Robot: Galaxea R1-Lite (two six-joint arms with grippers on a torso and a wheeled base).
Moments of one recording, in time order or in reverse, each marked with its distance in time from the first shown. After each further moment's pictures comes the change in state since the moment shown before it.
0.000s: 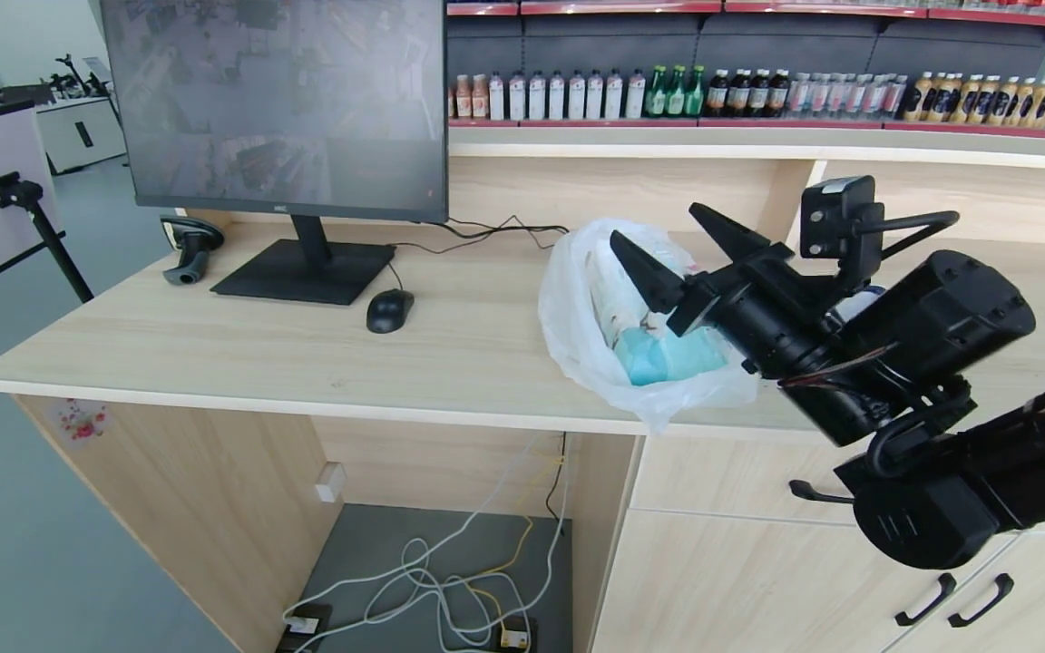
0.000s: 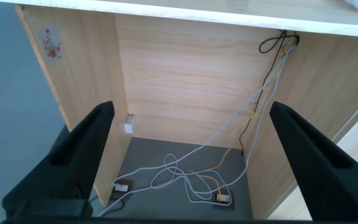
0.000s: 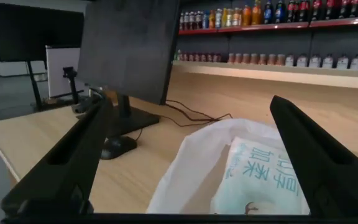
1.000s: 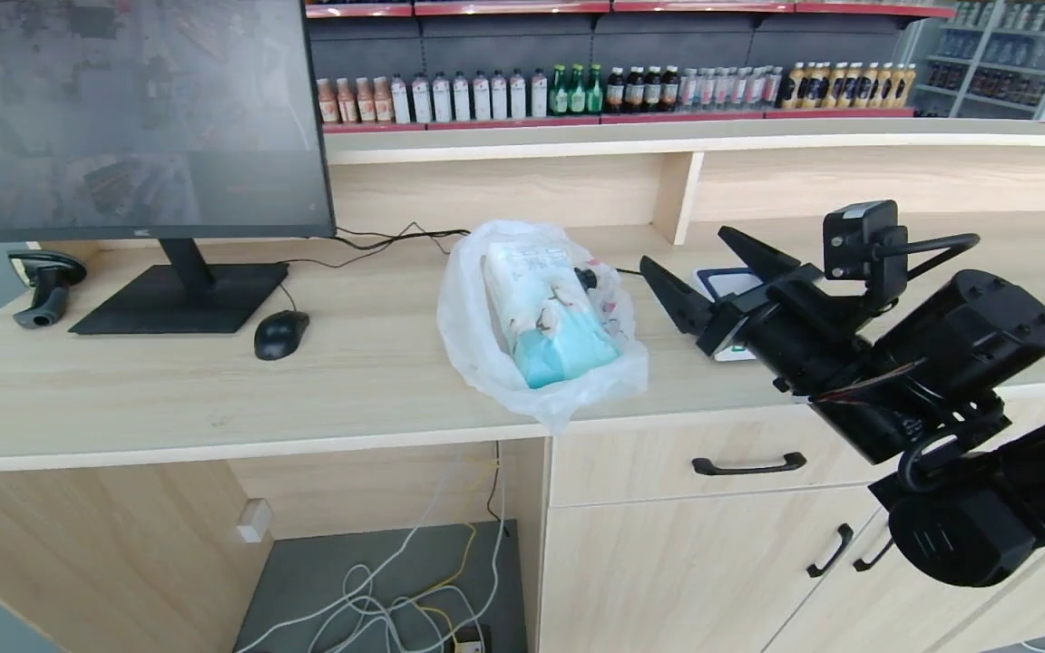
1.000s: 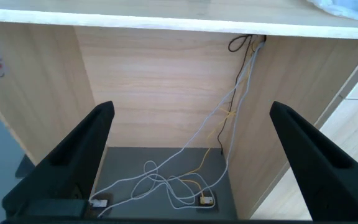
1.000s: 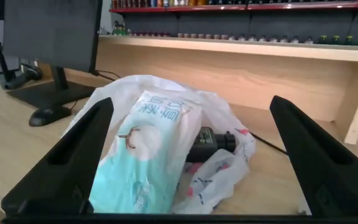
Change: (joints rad) left arm 0.000 0.000 0.000 0.000 0.001 -0.005; right arm -0.056 -0.025 0.092 -0.005 0.006 -0.023
